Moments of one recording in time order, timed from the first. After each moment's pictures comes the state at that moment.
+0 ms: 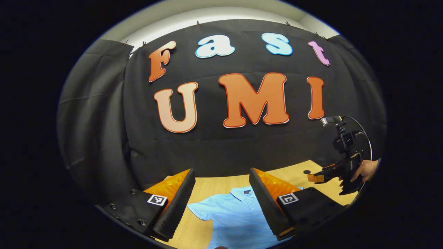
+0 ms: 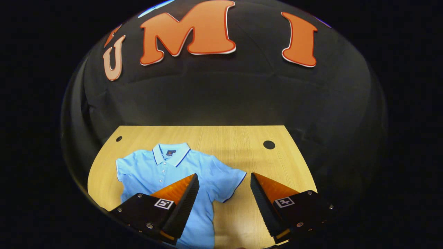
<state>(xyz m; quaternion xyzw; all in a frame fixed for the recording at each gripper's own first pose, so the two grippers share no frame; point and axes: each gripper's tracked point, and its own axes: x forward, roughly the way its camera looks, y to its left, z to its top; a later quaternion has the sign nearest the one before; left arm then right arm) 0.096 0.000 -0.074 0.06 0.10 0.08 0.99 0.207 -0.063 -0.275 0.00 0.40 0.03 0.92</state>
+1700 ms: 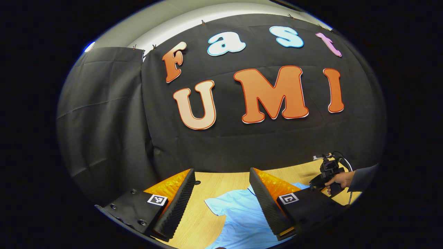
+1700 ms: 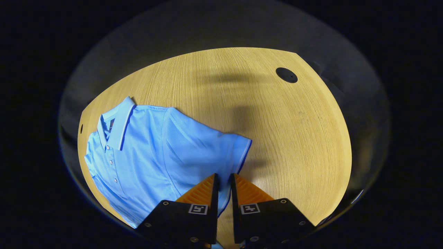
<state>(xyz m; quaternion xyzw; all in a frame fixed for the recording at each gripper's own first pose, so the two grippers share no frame) 0.074 -0.001 -0.066 0.07 0.11 0.17 0.98 0.236 -0.063 -0.471 0.05 0.63 -0.04 0.77</state>
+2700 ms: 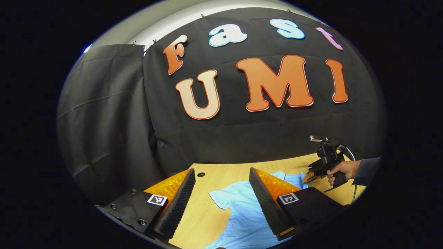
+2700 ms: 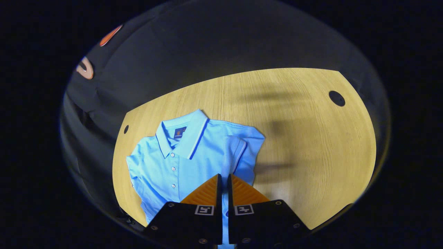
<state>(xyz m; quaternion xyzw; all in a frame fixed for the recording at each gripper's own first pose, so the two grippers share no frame) 0.071 0.024 -0.102 0.08 0.15 0.19 0.97 0.259 0.056 -0.415 0.12 0.57 0.13 0.80</state>
